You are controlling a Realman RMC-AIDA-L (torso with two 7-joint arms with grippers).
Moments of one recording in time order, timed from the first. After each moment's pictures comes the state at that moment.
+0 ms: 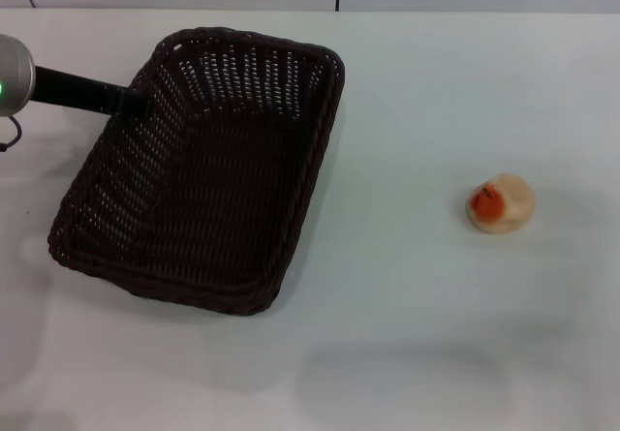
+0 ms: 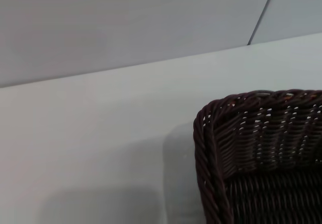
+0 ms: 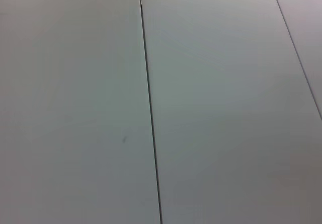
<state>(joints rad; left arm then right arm) -0.46 -2.06 -1.94 -1.38 2.58 -1.22 0.45 0.19 2.08 0.79 0.60 -1.91 -1.62 -0.30</state>
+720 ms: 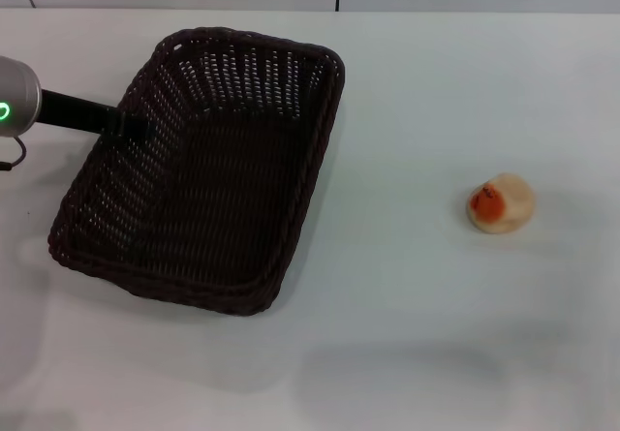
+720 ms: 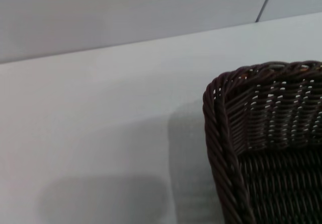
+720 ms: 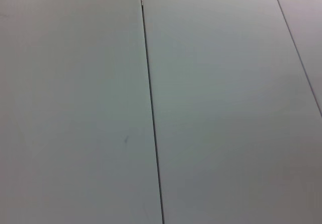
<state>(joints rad) -0.47 -2.06 -1.94 -1.29 2.59 -1.18 0.48 0.18 2.08 0.78 0.61 -1.91 -1.62 -0.30</state>
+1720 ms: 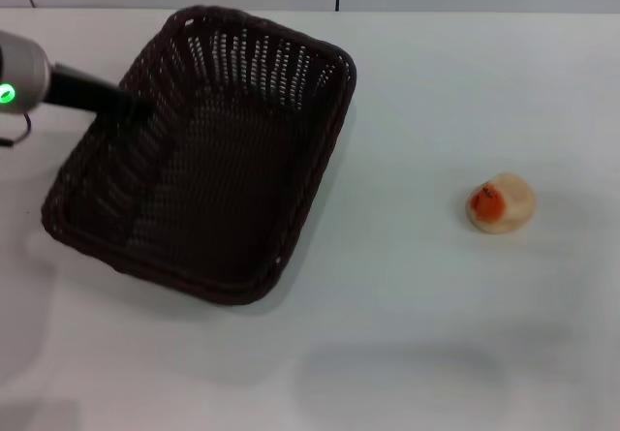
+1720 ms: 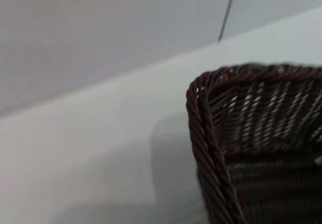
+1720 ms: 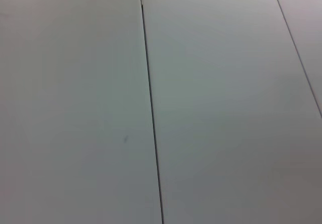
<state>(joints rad) -0.50 -2.06 -1.96 -1.32 2.55 -1.21 0.63 0.18 2.08 0.78 0.61 -1.91 -1.62 -0.30</state>
